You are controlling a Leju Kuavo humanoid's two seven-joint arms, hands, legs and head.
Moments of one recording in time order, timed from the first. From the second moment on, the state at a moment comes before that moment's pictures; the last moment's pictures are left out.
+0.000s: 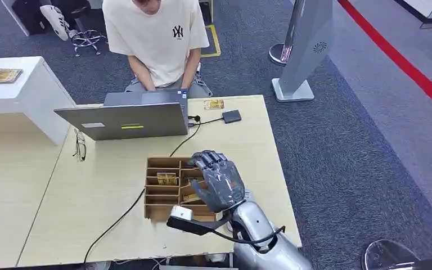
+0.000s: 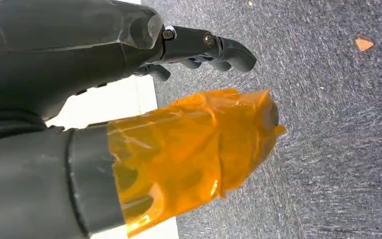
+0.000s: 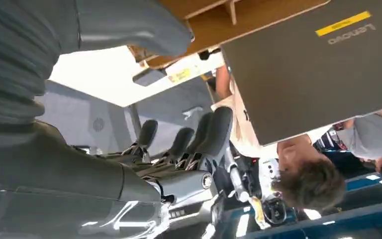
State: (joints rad) left arm -0.02 -0.15 1.04 -0.24 -1.53 0.07 0.25; right arm -0.26 0.07 0.70 -1.30 1.10 -0.42 0.08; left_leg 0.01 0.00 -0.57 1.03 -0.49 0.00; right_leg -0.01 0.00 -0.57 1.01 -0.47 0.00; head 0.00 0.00
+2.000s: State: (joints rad) left arm -0.03 -0.14 1.02 -0.24 -1.54 0.05 0.27; right arm -0.39 0.09 0.70 -1.10 1.14 -0.36 0.11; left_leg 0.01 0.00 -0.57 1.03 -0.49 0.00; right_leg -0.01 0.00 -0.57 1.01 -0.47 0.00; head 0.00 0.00
